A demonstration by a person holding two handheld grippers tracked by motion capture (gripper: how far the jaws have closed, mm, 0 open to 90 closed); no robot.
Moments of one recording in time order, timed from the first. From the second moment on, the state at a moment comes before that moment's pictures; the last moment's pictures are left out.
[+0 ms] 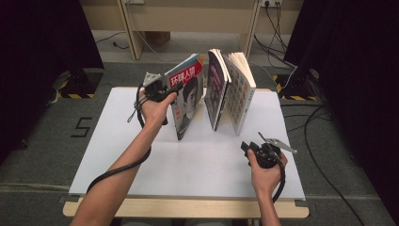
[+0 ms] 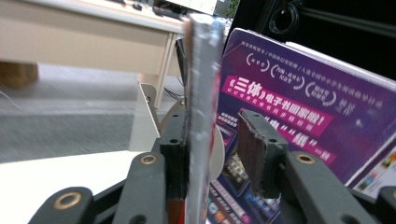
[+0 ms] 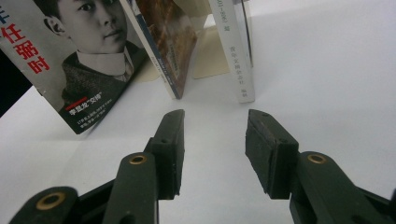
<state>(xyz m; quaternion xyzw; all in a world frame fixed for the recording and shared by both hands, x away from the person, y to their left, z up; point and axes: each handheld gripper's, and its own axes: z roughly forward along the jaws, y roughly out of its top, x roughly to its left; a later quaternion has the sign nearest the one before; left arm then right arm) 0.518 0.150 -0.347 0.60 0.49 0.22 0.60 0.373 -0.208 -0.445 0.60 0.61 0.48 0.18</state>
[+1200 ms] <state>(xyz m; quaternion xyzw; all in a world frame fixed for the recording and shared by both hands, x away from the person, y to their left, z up) 0.509 0.143 -0.335 0.61 0.40 0.33 0.60 0.375 -0.209 -0.450 0.61 0.62 0.47 0.16</state>
